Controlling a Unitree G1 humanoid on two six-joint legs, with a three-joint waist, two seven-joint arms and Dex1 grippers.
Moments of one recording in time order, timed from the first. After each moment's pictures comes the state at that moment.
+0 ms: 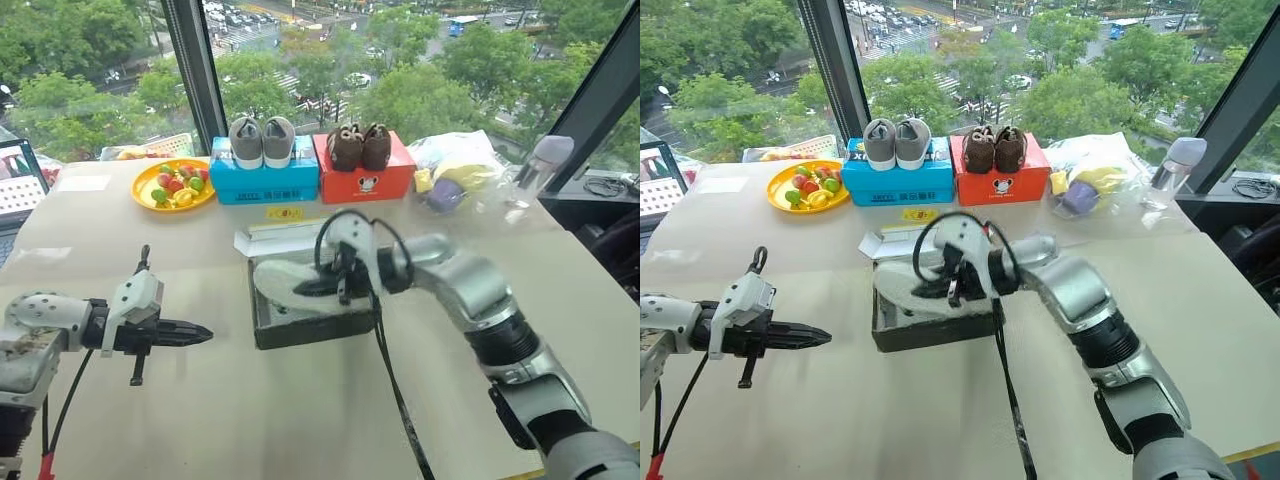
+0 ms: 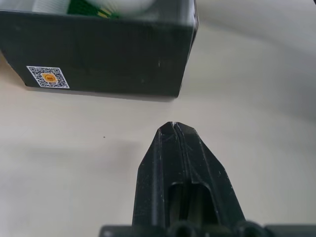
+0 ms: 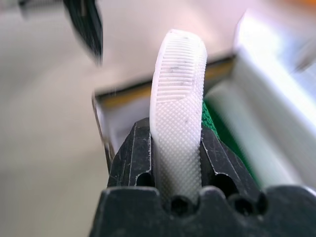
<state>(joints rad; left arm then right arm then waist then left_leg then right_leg) -0.15 1.01 0.13 0.00 -0.45 0.26 -1.46 -0.85 -0.43 0.28 -0.16 0.39 0.87 0.97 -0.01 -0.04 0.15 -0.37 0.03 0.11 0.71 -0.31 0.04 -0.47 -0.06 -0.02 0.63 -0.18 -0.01</state>
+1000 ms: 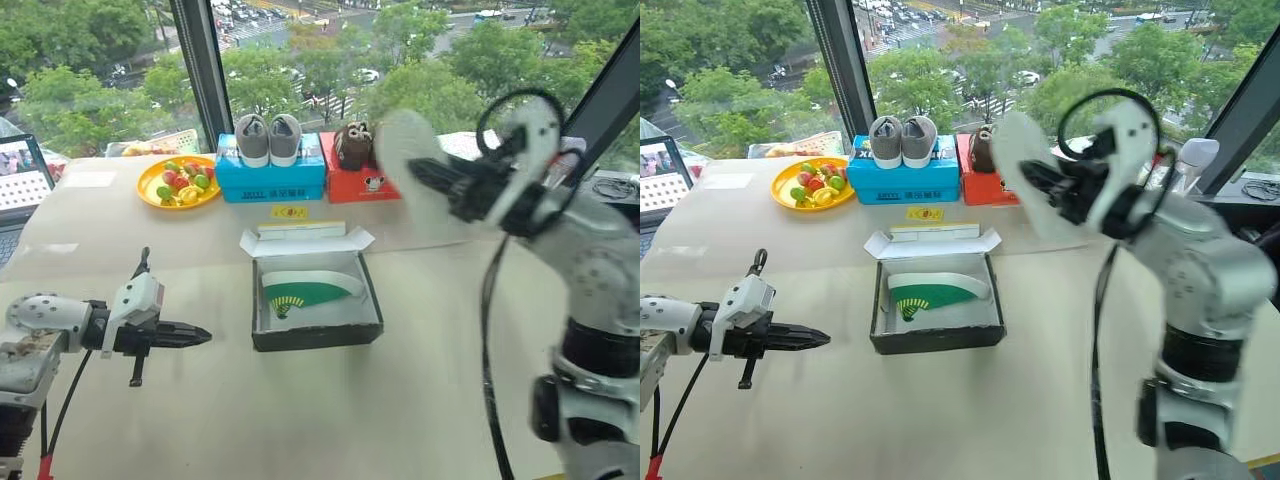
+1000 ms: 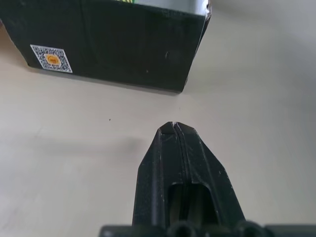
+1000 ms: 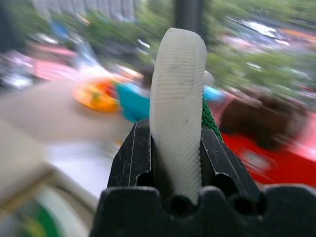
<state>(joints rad) -0.15 1.01 0.13 0.02 -0.43 0.24 -1.47 -0.69 -0.70 -0.22 -0.38 0.53 1.03 0.49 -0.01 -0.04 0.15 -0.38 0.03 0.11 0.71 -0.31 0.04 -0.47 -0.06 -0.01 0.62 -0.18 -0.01</state>
